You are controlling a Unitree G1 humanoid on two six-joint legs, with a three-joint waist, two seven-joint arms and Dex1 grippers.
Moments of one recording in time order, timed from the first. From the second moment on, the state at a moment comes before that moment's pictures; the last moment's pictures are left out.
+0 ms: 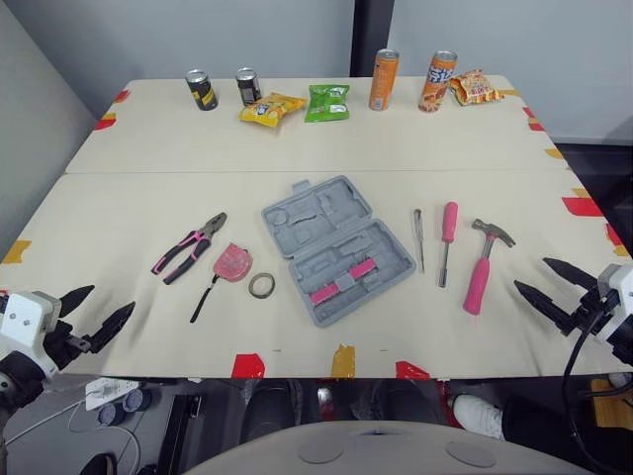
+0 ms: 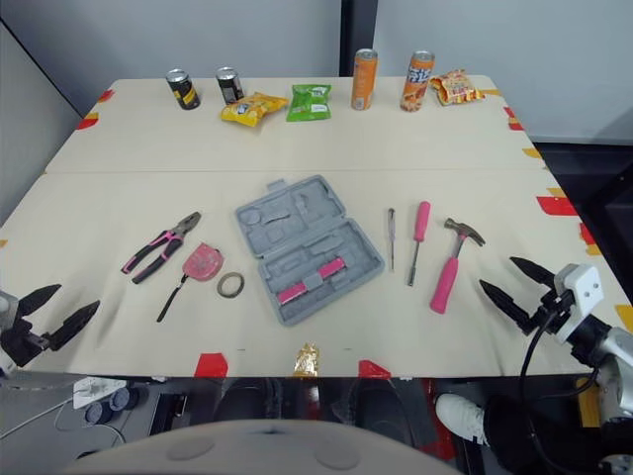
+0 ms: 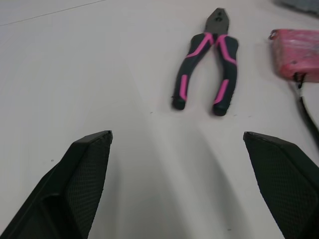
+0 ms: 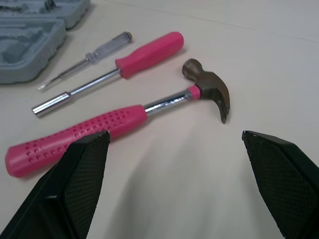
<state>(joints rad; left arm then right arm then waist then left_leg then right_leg) 0.43 0.66 0.60 0.15 -0.48 -0.04 -0.96 0.08 -0.69 -0.43 0.49 0.50 -0.22 1.17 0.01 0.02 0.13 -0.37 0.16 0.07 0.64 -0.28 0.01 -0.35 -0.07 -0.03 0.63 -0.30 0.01</state>
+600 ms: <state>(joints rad) 0.37 0.65 0.38 -0.23 -0.55 0.22 -0.97 -0.30 -0.73 -0.15 0.27 0.39 0.12 1.12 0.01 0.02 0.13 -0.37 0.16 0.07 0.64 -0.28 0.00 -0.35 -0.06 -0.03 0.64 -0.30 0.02</state>
